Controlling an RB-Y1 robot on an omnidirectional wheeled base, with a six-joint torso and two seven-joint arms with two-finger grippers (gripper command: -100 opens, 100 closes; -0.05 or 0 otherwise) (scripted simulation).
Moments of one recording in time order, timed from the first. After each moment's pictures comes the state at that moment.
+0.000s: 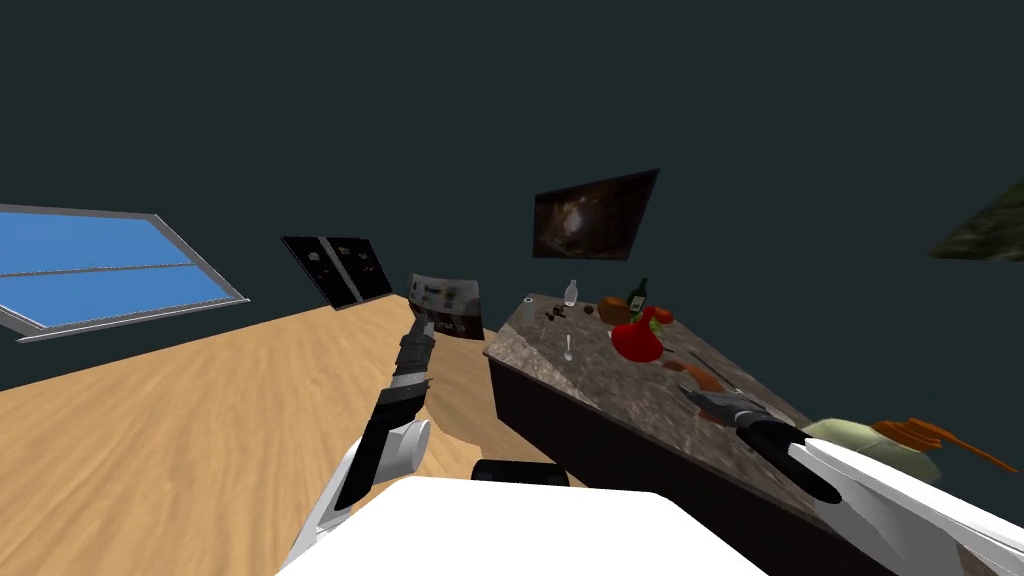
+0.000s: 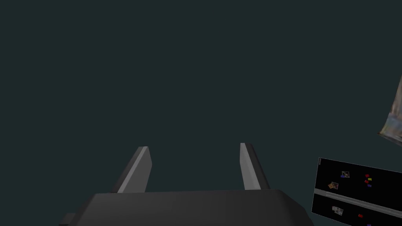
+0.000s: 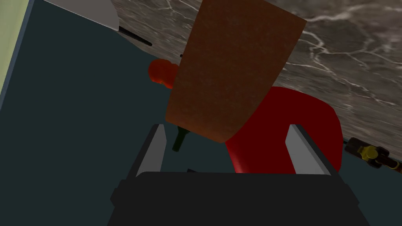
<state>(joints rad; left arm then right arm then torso) 0.46 -0.02 0.07 -2.24 -0.05 -0.38 -0.11 0.48 -1.14 0.03 -1.53 0.37 0.33 0.30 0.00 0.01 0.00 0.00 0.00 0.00</state>
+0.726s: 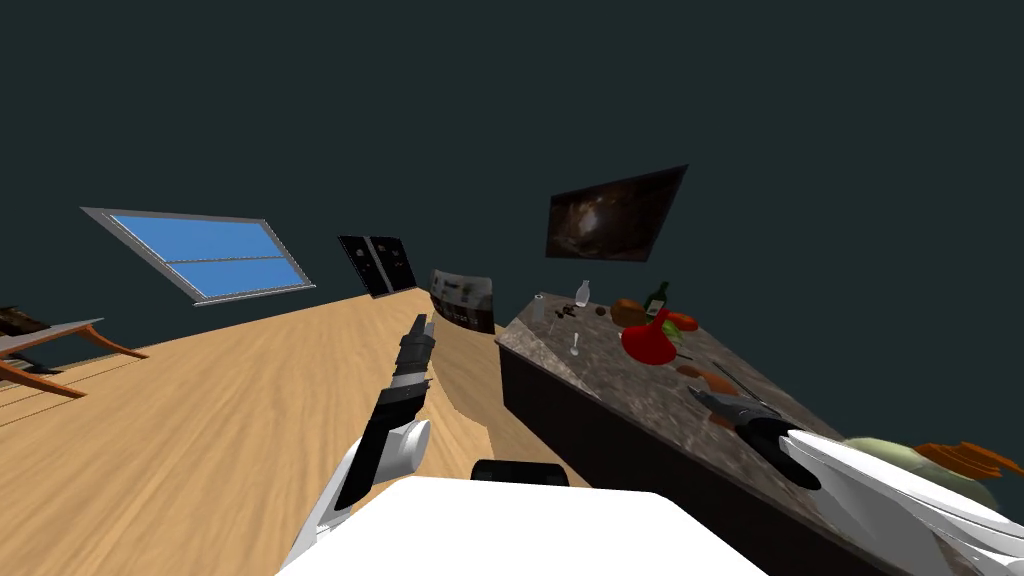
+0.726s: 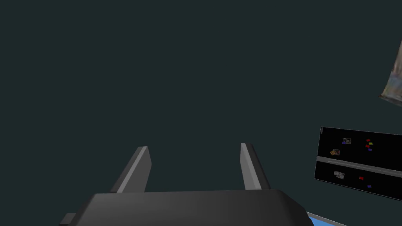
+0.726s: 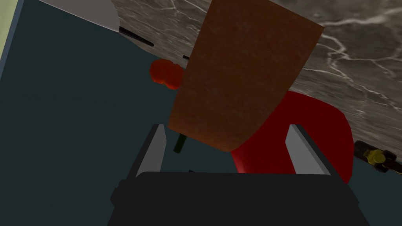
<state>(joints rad) 0.46 -0.02 0.07 -2.24 -0.05 -0.38 -0.11 0.37 -1.18 0.17 -1.40 0.42 0.38 0.12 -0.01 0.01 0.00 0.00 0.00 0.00</state>
